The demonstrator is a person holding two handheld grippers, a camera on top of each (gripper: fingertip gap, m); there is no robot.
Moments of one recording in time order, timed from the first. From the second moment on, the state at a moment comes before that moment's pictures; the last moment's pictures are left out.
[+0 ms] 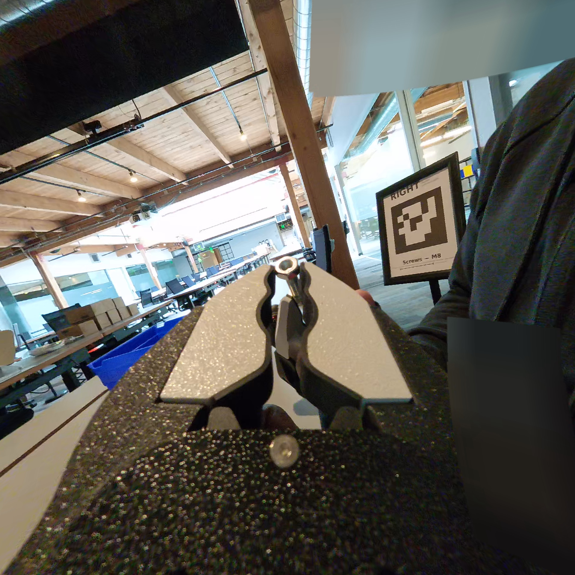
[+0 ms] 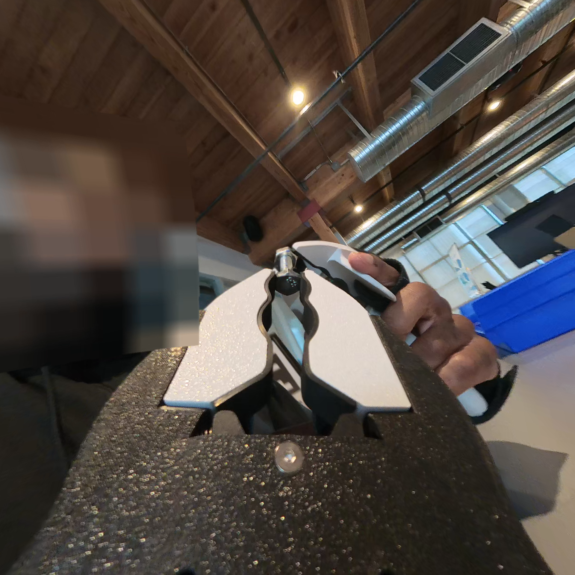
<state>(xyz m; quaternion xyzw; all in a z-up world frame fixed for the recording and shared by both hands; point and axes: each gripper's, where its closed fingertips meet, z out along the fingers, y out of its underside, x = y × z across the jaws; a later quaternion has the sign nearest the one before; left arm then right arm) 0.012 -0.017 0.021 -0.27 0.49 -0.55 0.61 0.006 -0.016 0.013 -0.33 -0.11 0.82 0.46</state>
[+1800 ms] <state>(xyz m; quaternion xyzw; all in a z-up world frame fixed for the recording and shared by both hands) 0.011 -0.025 0.018 -0.27 0.50 -0.60 0.56 -0.004 -0.025 0.000 -0.44 -0.30 0.59 0.61</state>
